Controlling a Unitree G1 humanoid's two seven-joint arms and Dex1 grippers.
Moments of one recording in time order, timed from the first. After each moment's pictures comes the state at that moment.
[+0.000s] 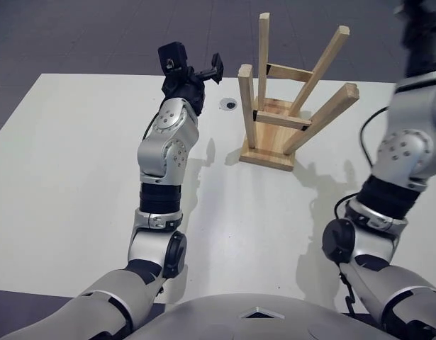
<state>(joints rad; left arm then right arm) -0.69 -0.08 0.07 0.06 -0.31 0.56 0.24 -0.72 -0.24 -0.48 -0.20 0.52 0.30 -0.11</state>
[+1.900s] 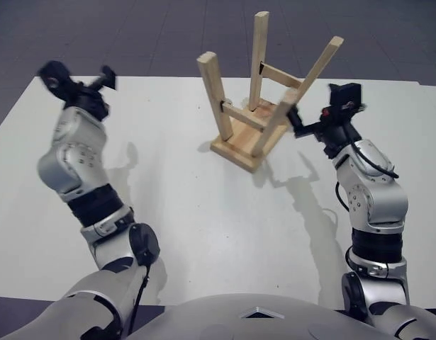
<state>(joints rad) -0.70 0.17 0.67 -0.09 -0.34 0.82 0.21 -0.28 -0.34 -0.06 -0.36 0.31 0.52 0.36</state>
